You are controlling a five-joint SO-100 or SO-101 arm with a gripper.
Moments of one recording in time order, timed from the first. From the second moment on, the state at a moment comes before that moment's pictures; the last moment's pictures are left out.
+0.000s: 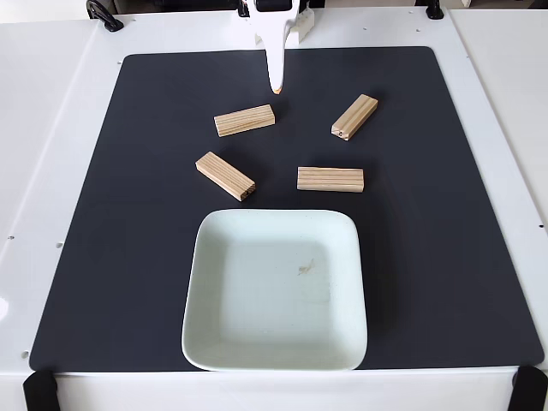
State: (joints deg) arm -11.0 192.4 180.8 44.4 4.6
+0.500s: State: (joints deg) arm -13.5 175.1 163.3 46.0 4.6
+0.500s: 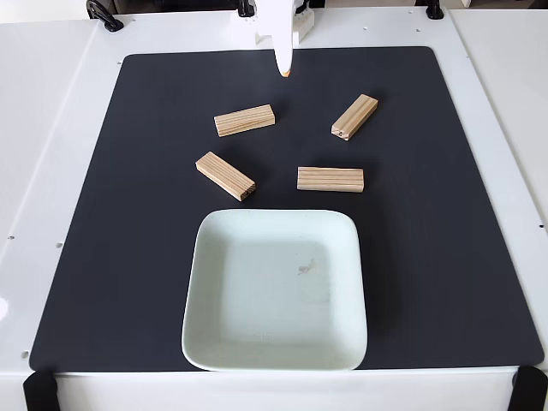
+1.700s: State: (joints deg) arm -21.6 69.3 66.1 81.3 17.9
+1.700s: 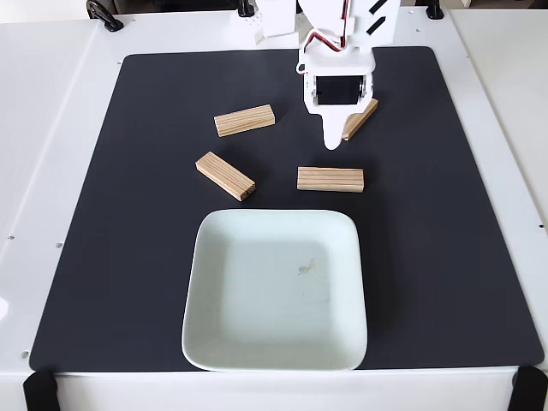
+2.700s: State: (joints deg) arm -20.7 77.0 83.7 73.7 13.8
